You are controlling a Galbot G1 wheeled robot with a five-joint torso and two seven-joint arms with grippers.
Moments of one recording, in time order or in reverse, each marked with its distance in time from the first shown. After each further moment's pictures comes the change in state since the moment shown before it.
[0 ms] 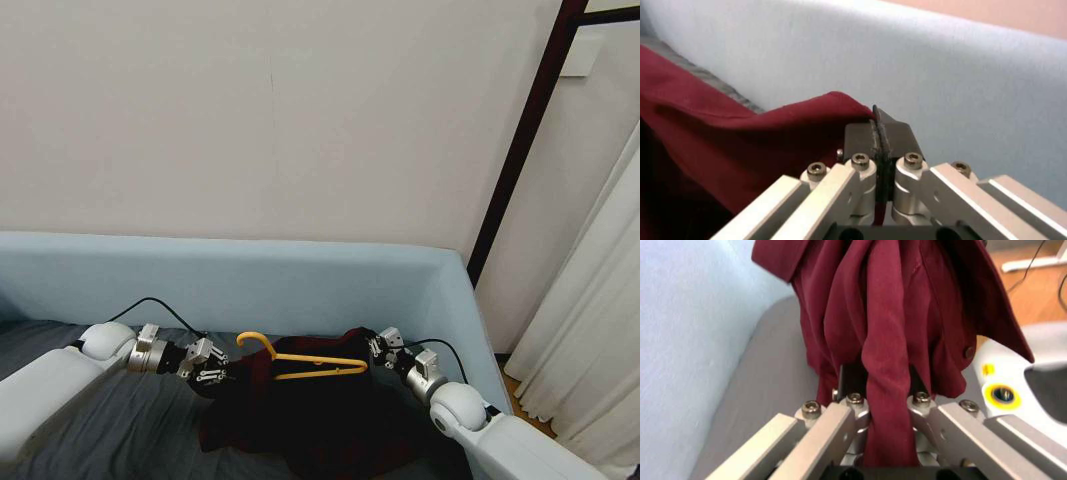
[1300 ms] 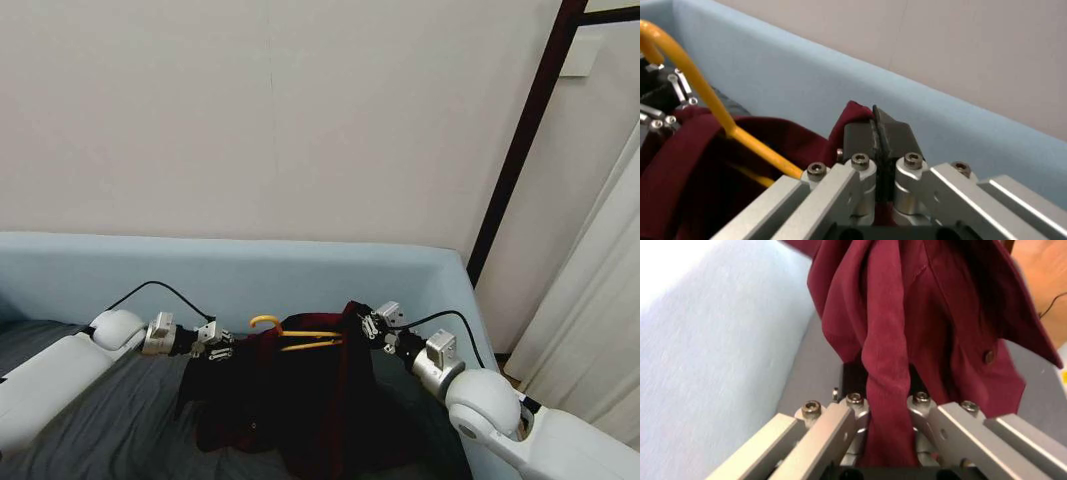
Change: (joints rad) left arm -0.090 -0.048 0.063 -0.055 0.063 0.087 -0.229; right arm 0.058 -0.205 -0.021 0.546 0.148 -0.290 0.257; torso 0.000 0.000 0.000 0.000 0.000
